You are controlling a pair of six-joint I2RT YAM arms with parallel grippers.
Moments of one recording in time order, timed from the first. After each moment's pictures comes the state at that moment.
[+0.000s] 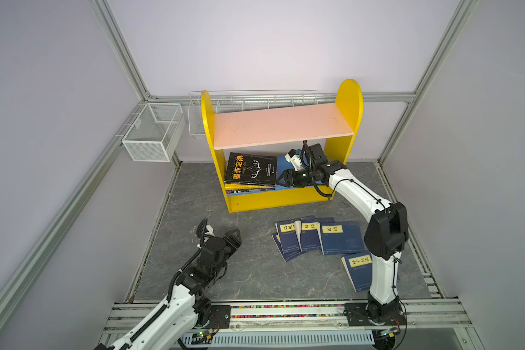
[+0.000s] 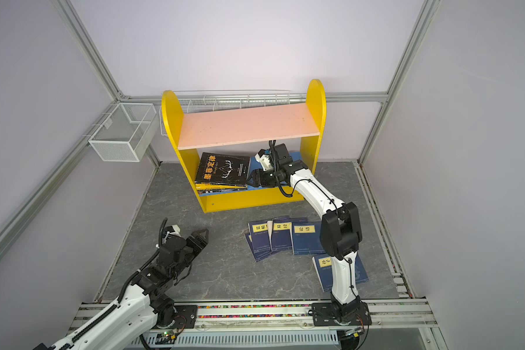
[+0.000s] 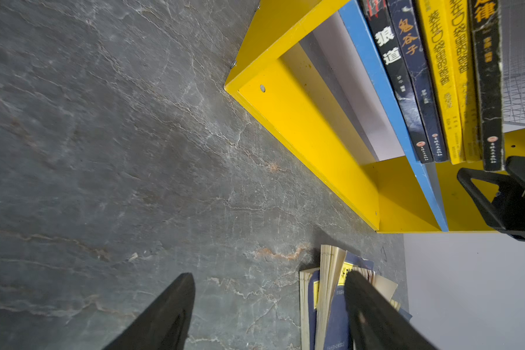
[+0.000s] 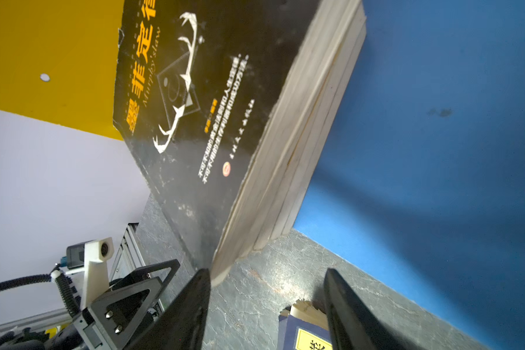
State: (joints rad) left arm -0.56 0.65 0.25 -0.12 -0.21 -1.13; right arm 0.49 2.01 1.87 -0.68 -0.55 0.32
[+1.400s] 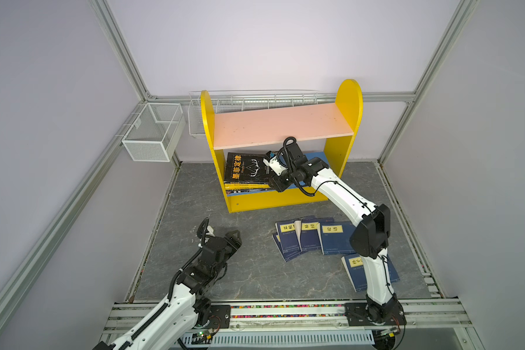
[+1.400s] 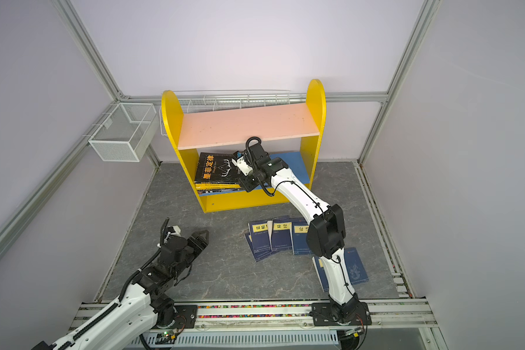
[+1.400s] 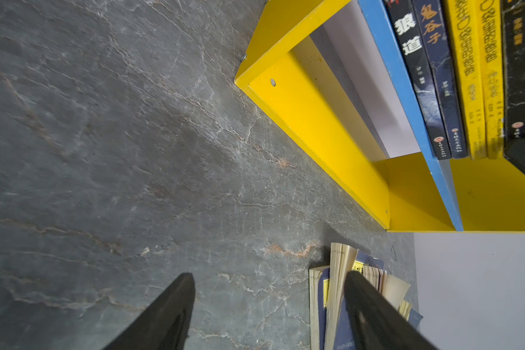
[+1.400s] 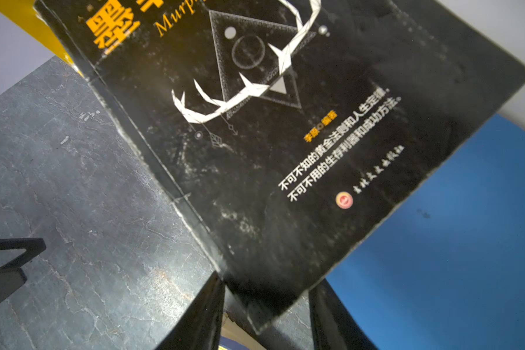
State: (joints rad) left arm -0.56 0.66 0.25 -0.14 -0.21 -1.13; right arm 0.65 2.13 2.15 -0.88 -0.16 -0.13
